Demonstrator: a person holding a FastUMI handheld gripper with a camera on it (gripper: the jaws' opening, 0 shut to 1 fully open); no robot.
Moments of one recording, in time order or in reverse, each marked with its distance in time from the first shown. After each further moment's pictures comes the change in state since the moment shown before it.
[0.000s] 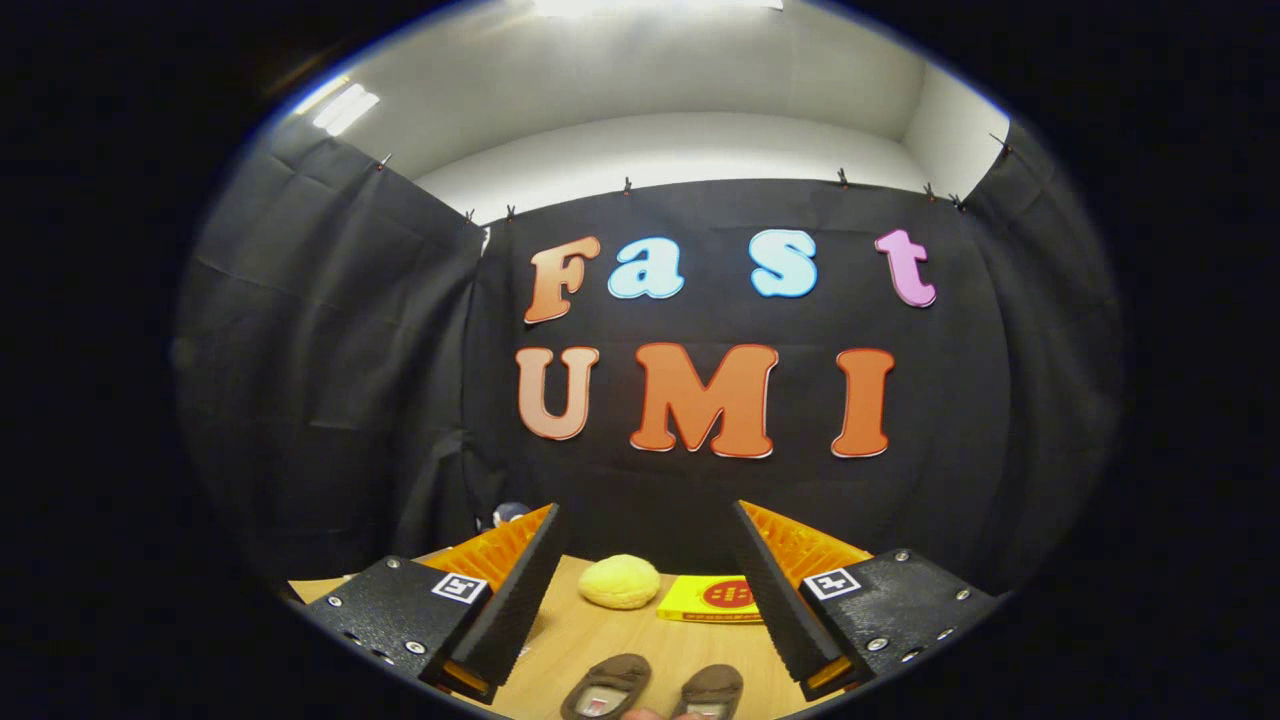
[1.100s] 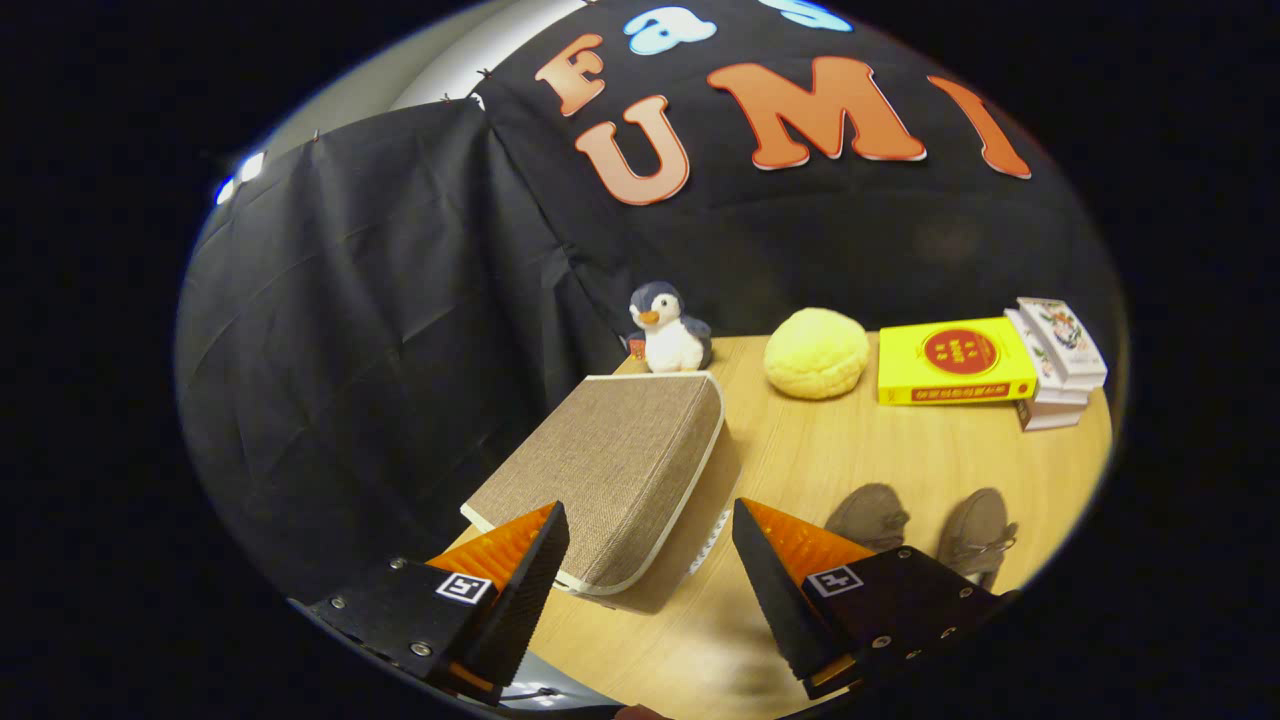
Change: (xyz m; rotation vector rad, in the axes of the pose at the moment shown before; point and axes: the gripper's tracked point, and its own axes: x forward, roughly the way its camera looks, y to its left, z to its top) arm 0.030 0.159 -0.219 0.369 0.726 0.358
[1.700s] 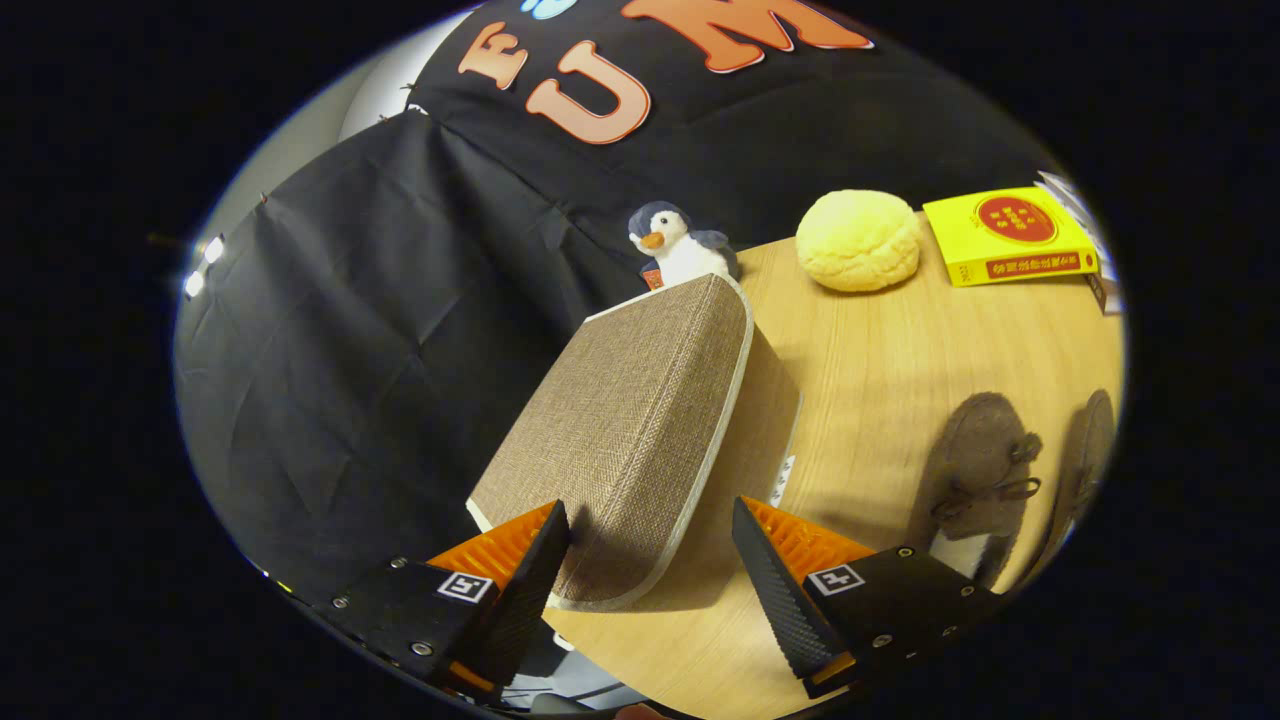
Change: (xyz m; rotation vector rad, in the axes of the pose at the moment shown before) arm 0.066 -0.001 -0.039 0.227 0.135 0.194
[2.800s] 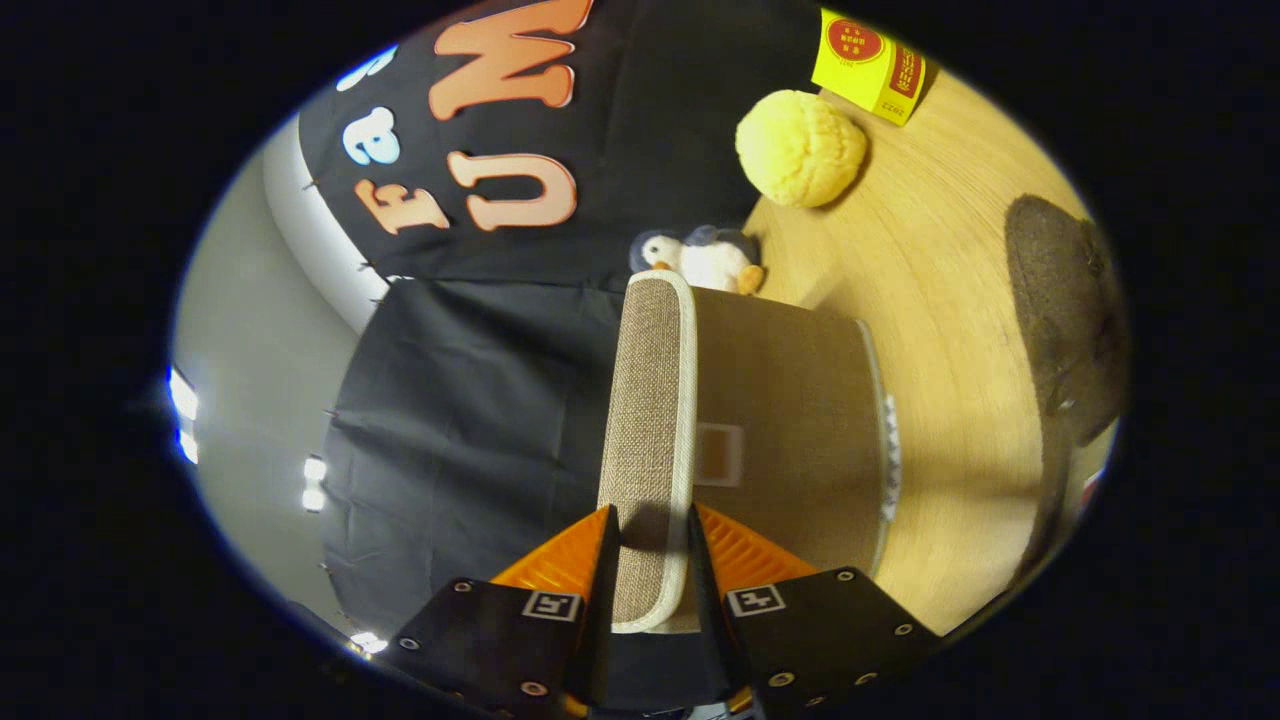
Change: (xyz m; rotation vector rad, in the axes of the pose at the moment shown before) arm -0.016 0.028 0.043 0.574 -0.134 0.444
